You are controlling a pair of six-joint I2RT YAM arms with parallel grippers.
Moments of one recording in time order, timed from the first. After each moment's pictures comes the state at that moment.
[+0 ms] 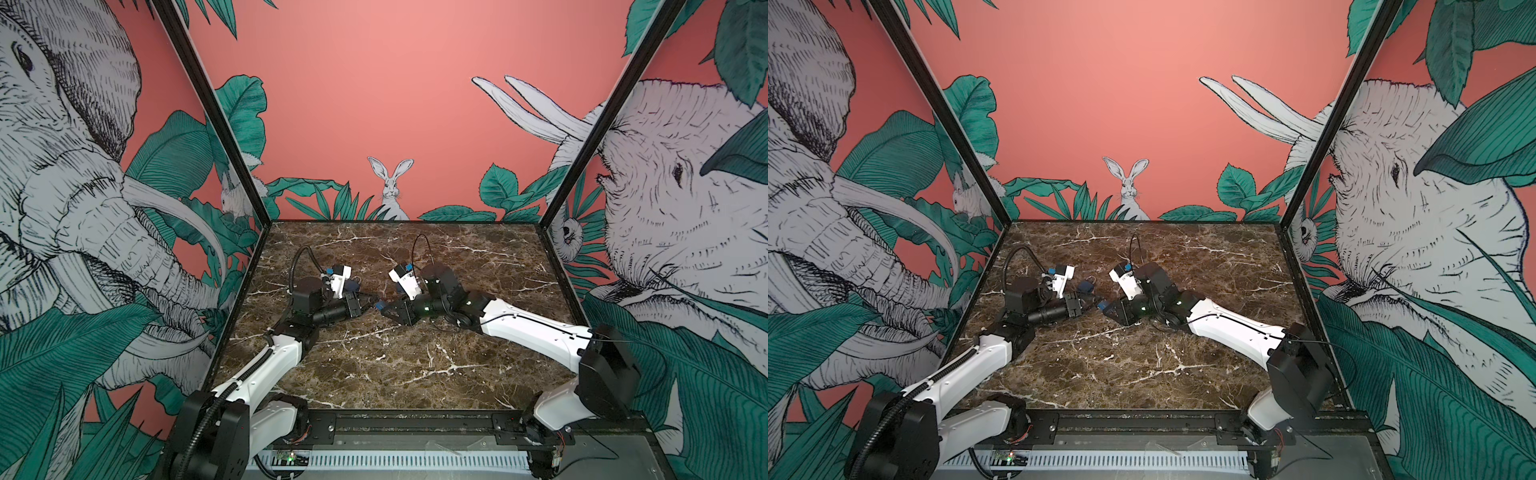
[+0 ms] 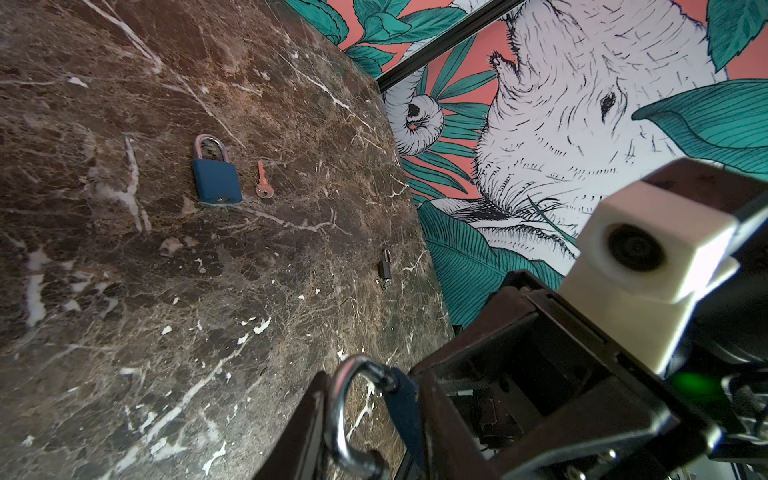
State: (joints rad) left arm -0.30 1.10 0.51 0.20 0.81 -0.76; right arm 0.86 1.52 1.09 -0.16 -0.44 0.37
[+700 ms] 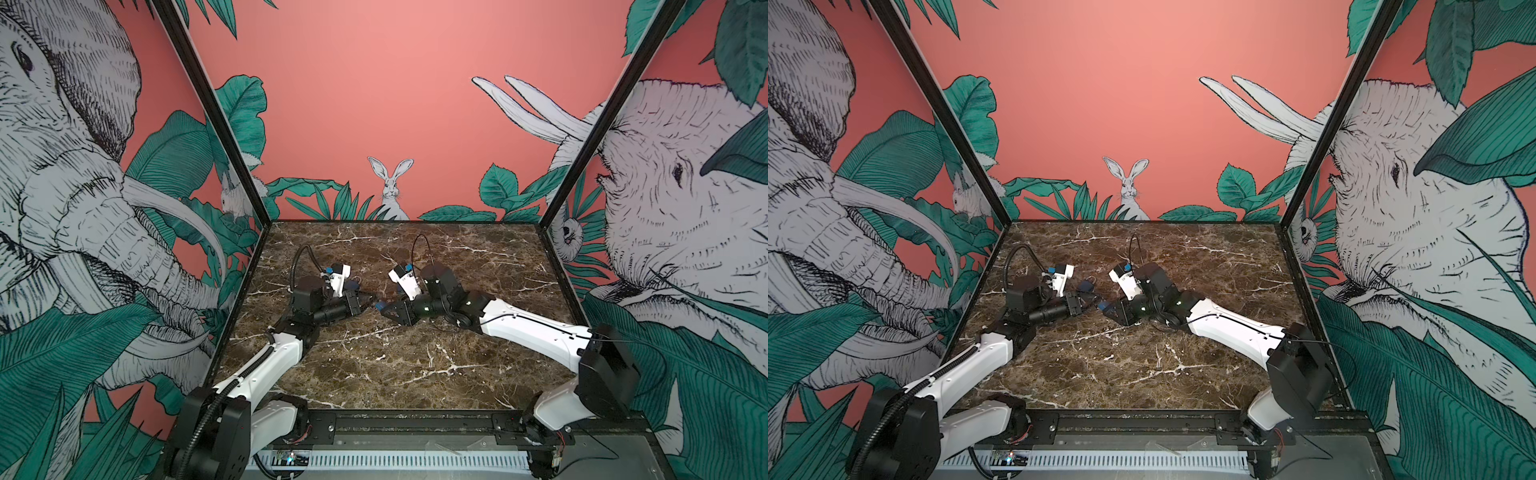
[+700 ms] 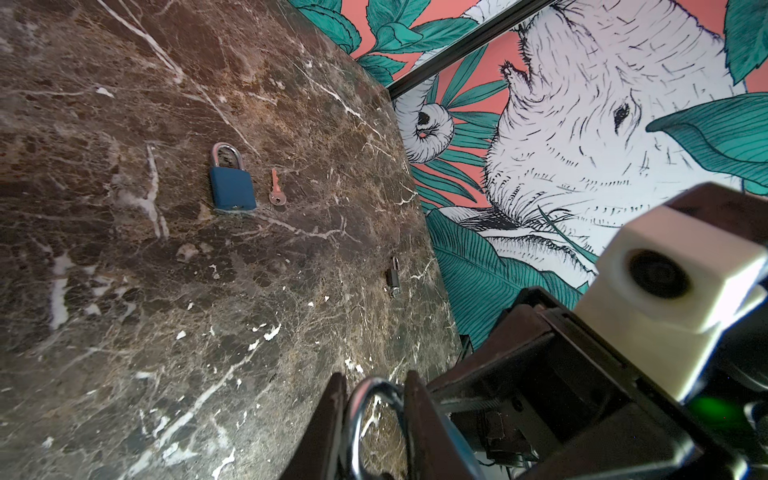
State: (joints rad) left arm -0.30 1.12 0.52 0.20 0.77 -0.76; right arm 0.86 1.52 1.09 -0.16 -0.44 0.36
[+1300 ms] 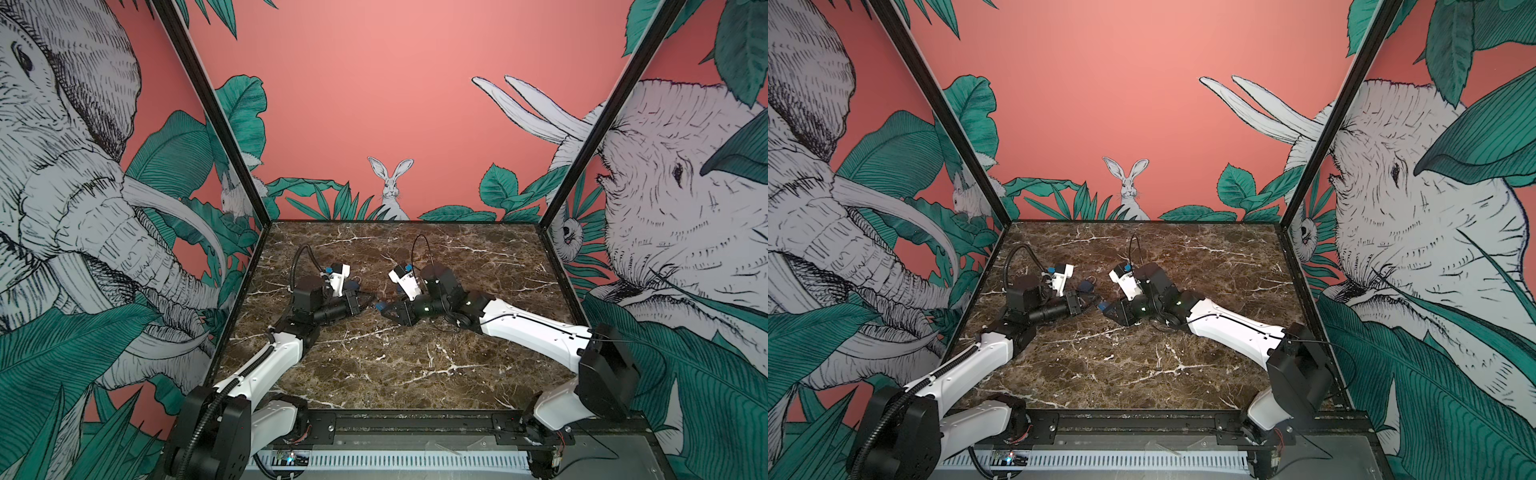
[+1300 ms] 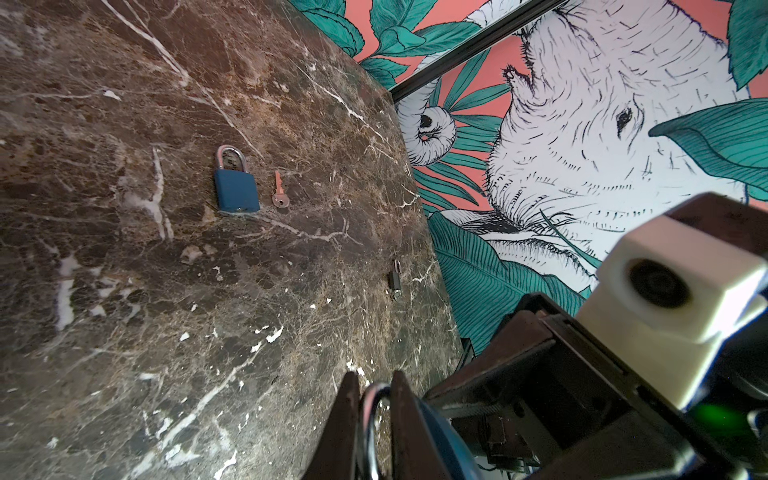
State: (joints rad) left arm -0.30 1.12 0.53 0.20 0.76 -0.77; right arm 0.86 1.52 1.09 -0.17 -0.44 0.36
